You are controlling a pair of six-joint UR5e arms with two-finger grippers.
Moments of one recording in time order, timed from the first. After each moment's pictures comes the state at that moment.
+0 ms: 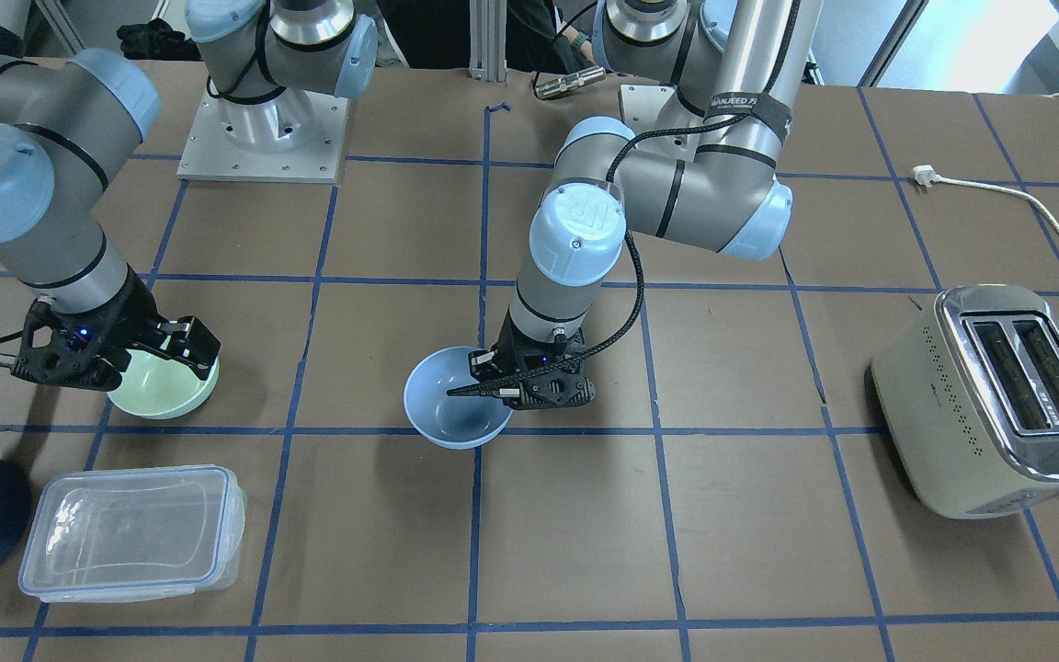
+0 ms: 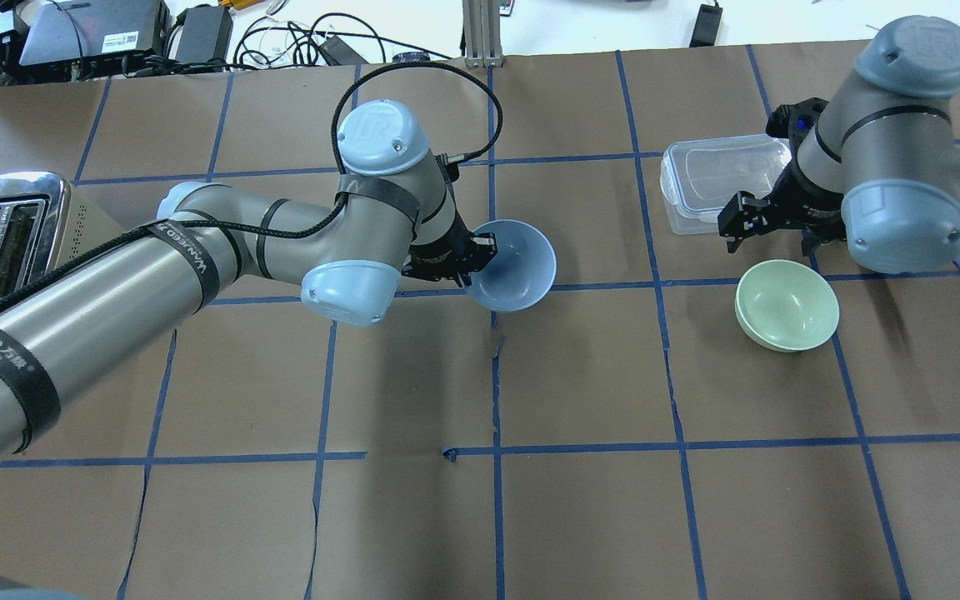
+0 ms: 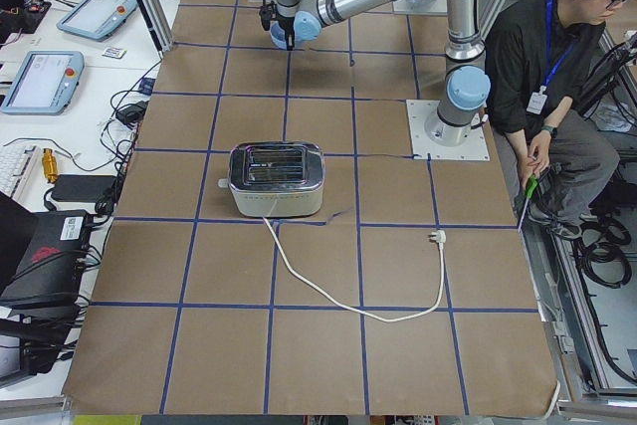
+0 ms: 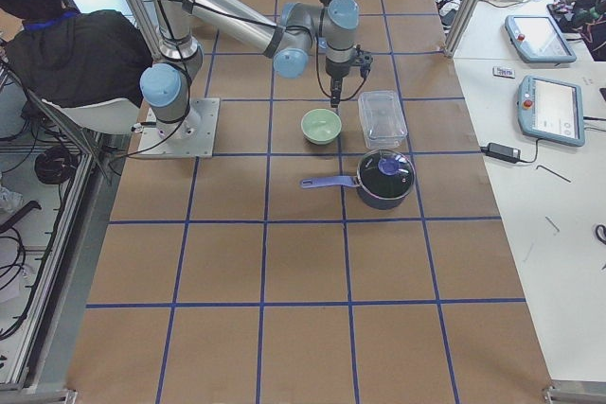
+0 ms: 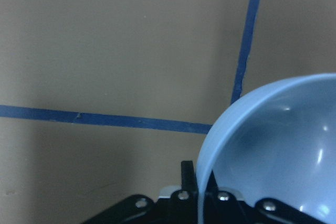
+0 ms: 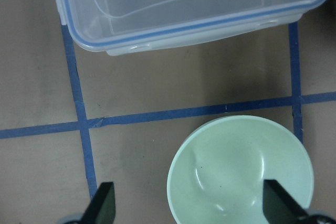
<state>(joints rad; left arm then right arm) -1.87 -1.97 -1.79 -0.89 1.45 -0.45 1.36 -1.40 1.92 -2.11 -1.57 -0.11</state>
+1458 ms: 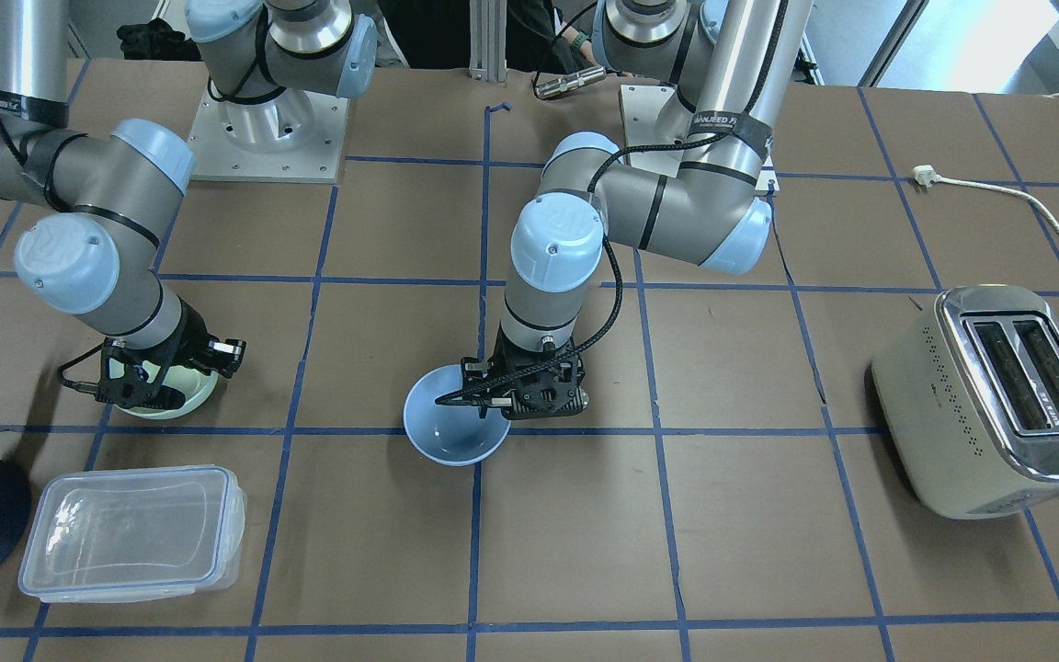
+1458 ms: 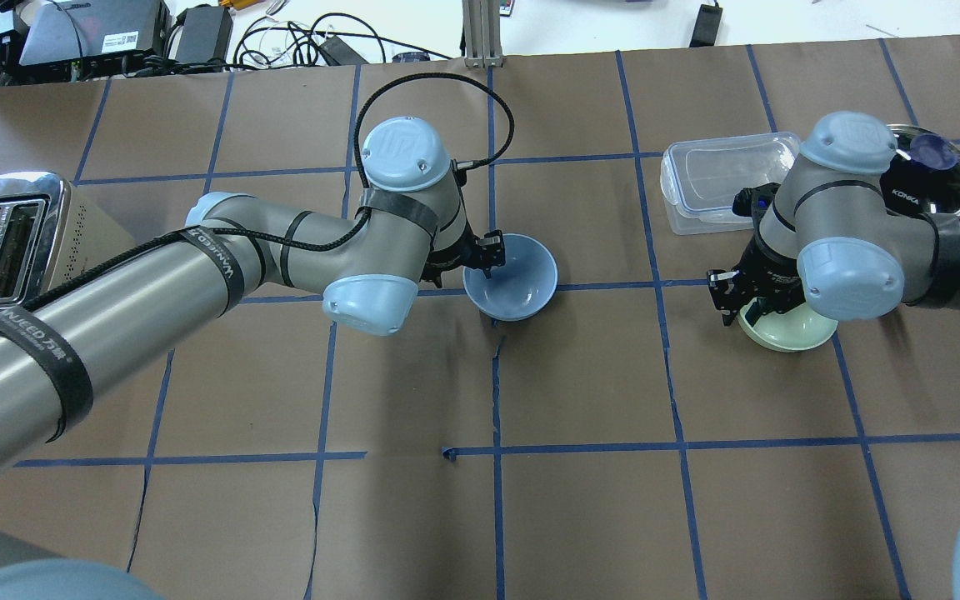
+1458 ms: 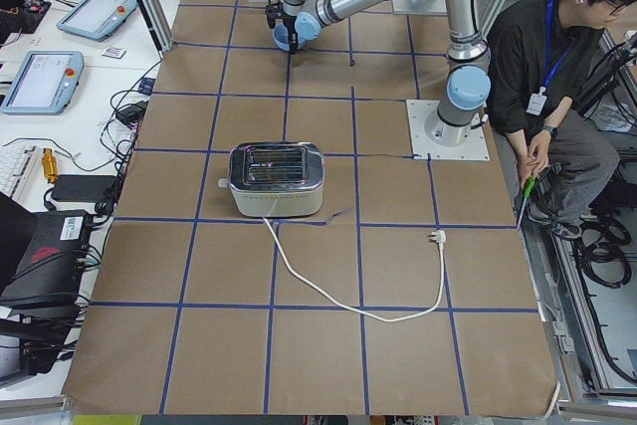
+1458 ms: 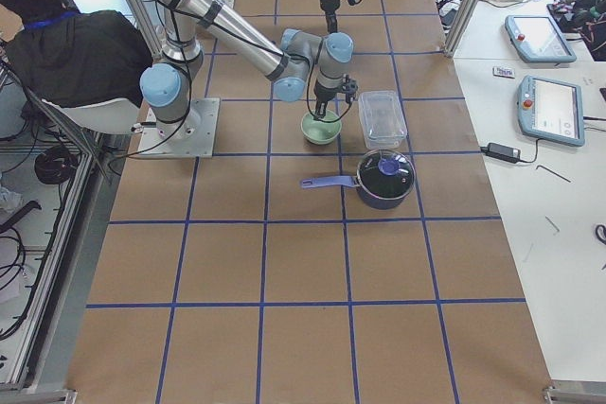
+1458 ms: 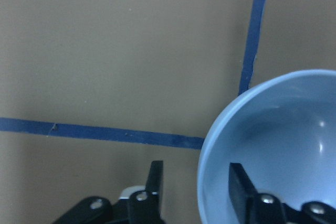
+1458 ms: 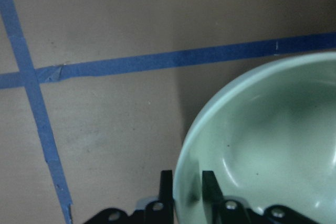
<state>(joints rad) -1.88 -1.99 -1.78 -0.83 1.52 -0.45 1.35 -1.30 2.03 -2.15 -1.57 -0.10</state>
